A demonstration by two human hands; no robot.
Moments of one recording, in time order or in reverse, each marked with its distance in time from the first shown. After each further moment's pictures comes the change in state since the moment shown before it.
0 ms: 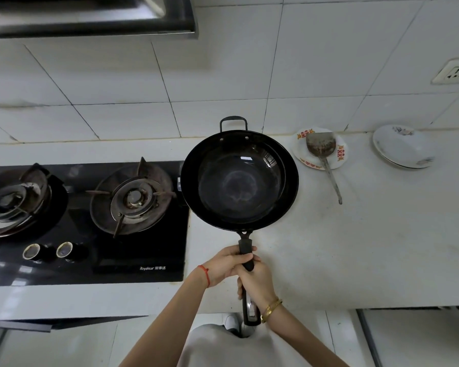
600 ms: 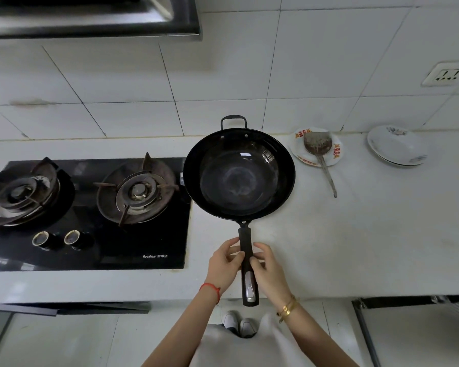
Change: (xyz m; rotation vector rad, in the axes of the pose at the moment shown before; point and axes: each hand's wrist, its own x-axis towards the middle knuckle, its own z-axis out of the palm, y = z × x) left_hand -0.024 -0.048 0.027 0.220 0.521 0.284; right_hand -0.016 0.024 -0.039 -0.114 -0.032 -0.241
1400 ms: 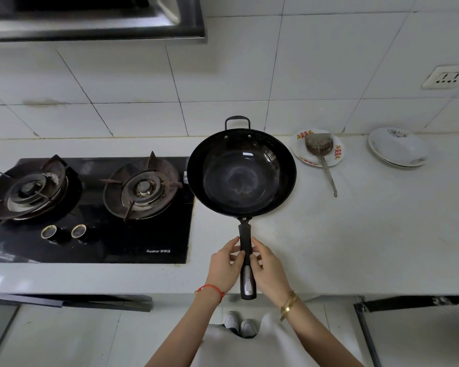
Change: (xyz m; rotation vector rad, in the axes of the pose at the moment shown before) left_hand -0.021 0.007 0.003 0.348 0.054 0.119; right_hand -0.002 0.011 0.001 -0.275 -0.002 -0.222
